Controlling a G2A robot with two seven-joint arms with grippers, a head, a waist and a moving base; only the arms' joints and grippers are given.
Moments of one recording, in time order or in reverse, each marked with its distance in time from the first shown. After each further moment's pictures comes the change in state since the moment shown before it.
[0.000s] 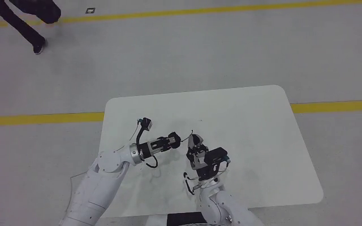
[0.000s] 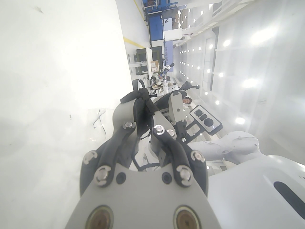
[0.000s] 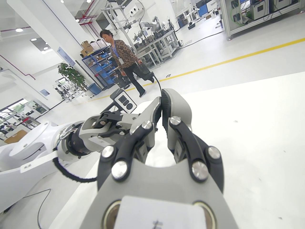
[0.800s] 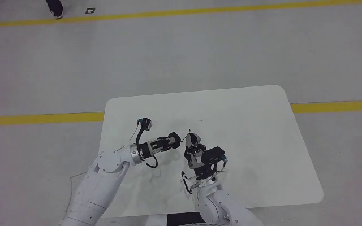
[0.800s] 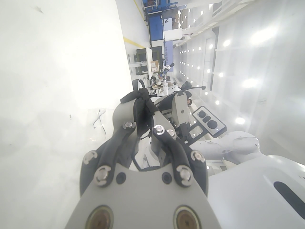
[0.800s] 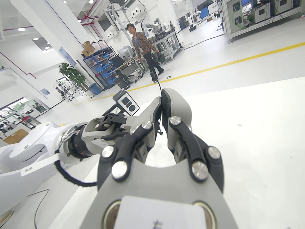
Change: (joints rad) left arm 0.000 0.000 0.000 0.000 0.000 0.000 0.000; right arm 0.035 -0.002 -0.036 0.013 0.000 0.036 -0.009
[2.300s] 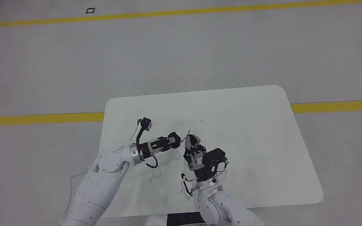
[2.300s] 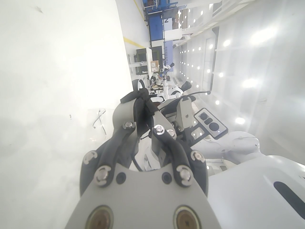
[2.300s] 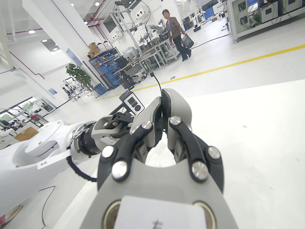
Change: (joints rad) left arm 0.000 0.000 0.000 0.000 0.000 0.000 0.000; right arm 0.013 0.037 -0.035 -0.019 0.034 -0.002 -0.026
